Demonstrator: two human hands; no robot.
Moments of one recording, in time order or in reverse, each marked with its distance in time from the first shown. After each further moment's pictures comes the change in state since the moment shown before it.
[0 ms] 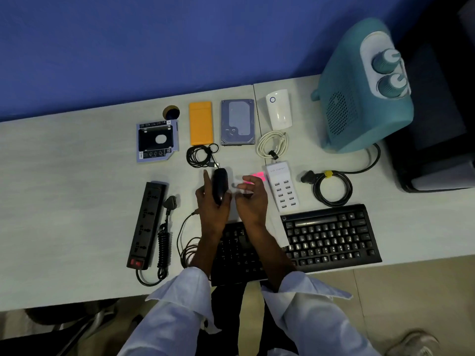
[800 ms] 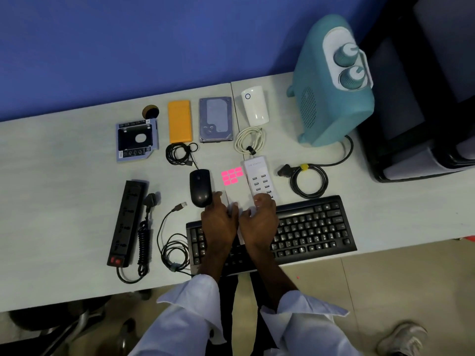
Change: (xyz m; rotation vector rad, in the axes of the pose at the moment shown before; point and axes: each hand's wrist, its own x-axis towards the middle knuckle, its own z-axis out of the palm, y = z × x) left_hand -0.050 -0.004 0.059 0.402 0.033 0.192; right_hand -0.033 0.030 -0.076 -0.453 0.231 -0.165
